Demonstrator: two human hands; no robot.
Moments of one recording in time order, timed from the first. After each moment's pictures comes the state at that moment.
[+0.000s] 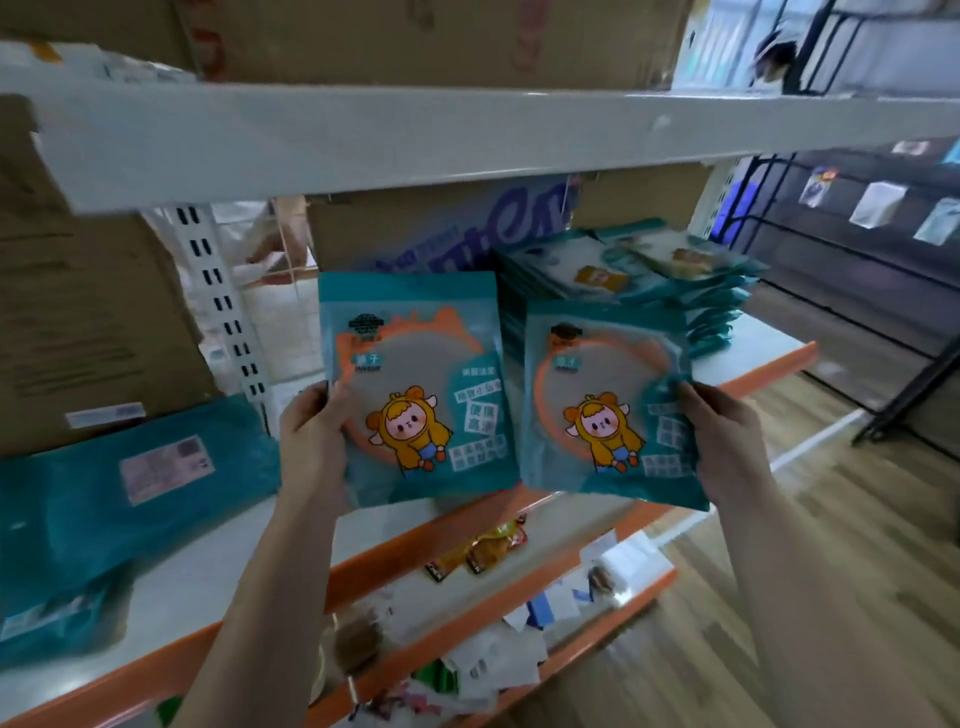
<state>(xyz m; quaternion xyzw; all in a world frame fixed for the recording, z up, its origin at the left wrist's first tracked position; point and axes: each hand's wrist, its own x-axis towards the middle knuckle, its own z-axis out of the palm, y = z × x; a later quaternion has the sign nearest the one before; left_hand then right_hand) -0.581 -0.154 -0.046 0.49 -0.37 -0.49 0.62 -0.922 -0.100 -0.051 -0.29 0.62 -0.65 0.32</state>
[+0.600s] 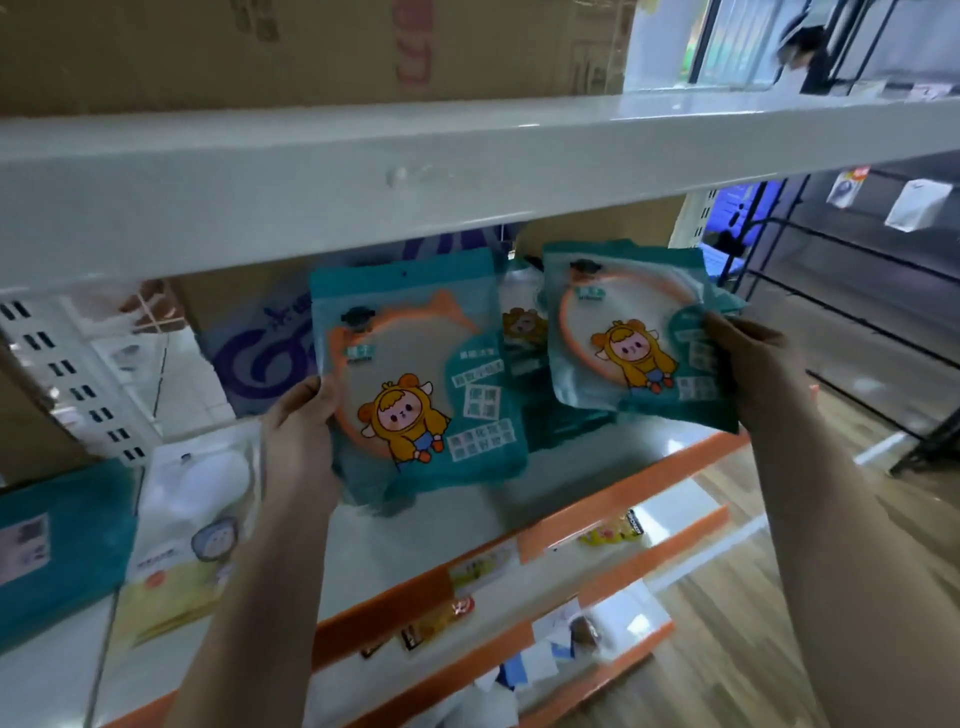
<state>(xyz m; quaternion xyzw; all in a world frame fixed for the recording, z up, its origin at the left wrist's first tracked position) -0.727 -0.227 -0.019 0.50 -0.29 -0.49 0.65 -1.105 -0.223 0.002 -0.31 0.58 -0.65 0.37</state>
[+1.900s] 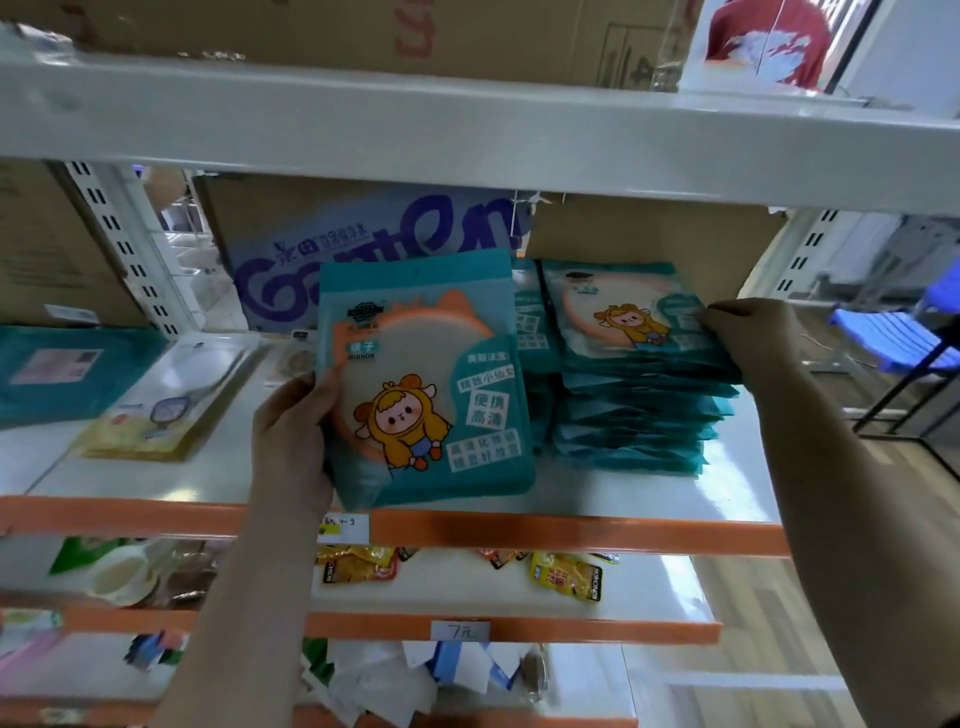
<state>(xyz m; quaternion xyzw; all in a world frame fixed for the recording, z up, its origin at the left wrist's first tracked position) -0.898 -0.171 -0.024 0.51 -0.20 -0.37 0.75 -1.243 -0.393 0.011 -0.57 0.66 -0.43 0.23</state>
